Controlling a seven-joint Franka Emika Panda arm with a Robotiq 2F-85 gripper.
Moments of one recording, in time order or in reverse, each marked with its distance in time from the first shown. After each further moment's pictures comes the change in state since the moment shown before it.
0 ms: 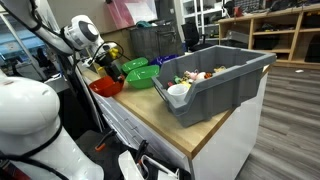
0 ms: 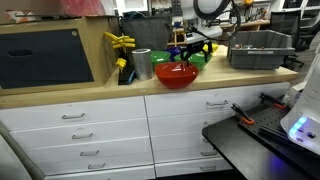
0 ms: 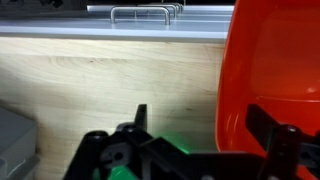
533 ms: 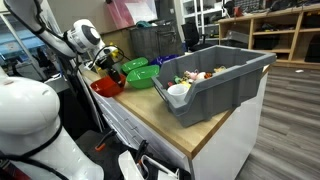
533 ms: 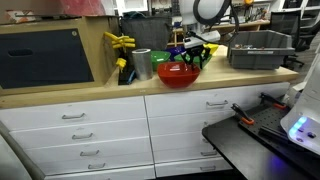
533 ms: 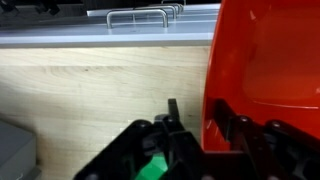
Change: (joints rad) arm 0.001 0.041 -0.001 0.000 -0.032 0.024 0.081
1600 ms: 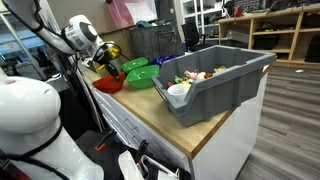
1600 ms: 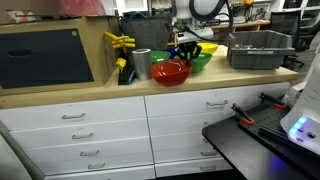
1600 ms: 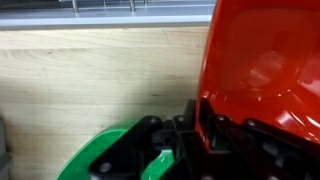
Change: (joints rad) arm 0.029 0.004 0.000 0.046 0.006 0.063 0.012
